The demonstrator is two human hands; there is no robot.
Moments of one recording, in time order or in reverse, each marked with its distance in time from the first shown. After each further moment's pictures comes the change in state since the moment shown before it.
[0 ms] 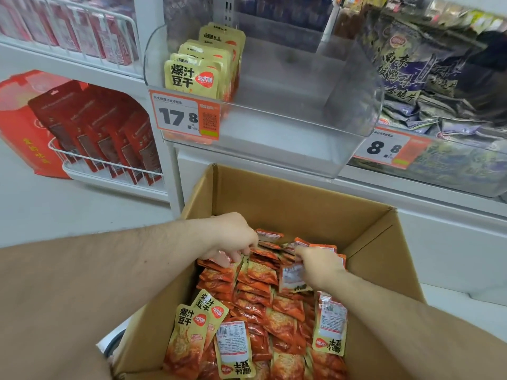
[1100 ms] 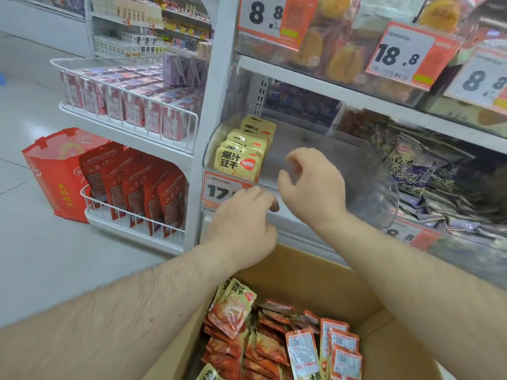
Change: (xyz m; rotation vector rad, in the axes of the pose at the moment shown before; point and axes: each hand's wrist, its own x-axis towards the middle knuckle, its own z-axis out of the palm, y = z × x) left_hand -0.045 0.027 -0.084 0.277 0.971 0.834; right_hand 0.008 -0.126 -0.272 0.332 1.088 -0.256
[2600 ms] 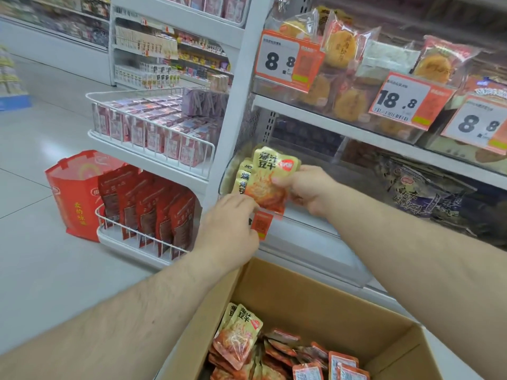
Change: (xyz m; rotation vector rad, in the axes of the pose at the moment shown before) left_hand 0.010 -0.029 -0.035 0.068 0.018 -0.105; right_hand 0.072 -0.012 0.014 0.765 -0.479 0.750
